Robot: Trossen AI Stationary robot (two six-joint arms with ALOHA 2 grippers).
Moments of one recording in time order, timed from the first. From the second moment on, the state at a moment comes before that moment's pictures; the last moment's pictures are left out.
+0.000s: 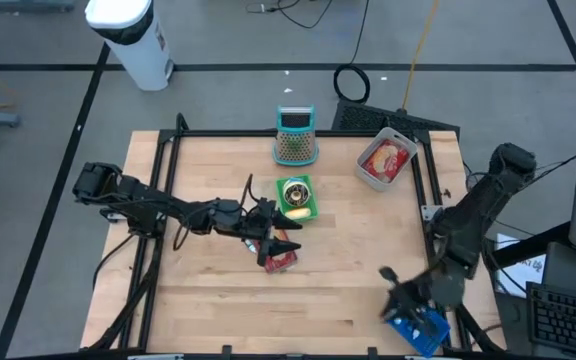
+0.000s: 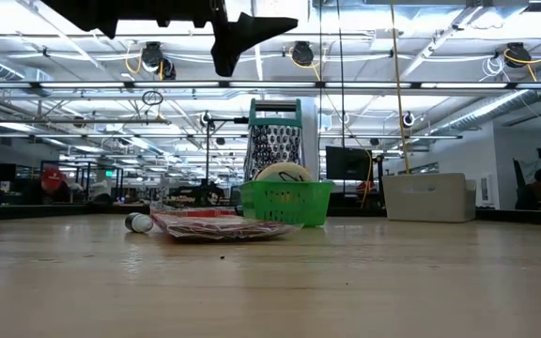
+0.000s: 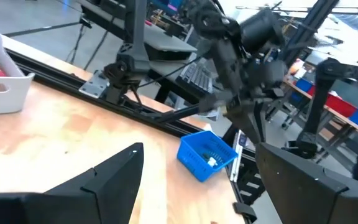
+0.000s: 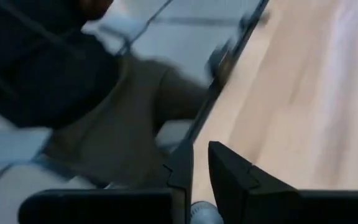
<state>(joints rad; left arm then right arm) -0.17 1.53 0.80 0.70 -0.01 -0.47 0.95 1.13 0.69 -0.04 0.23 0.46</state>
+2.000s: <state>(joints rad) -0.17 1.53 0.80 0.70 -0.14 -0.42 1.18 1.18 0.15 0.86 0.51 0.93</state>
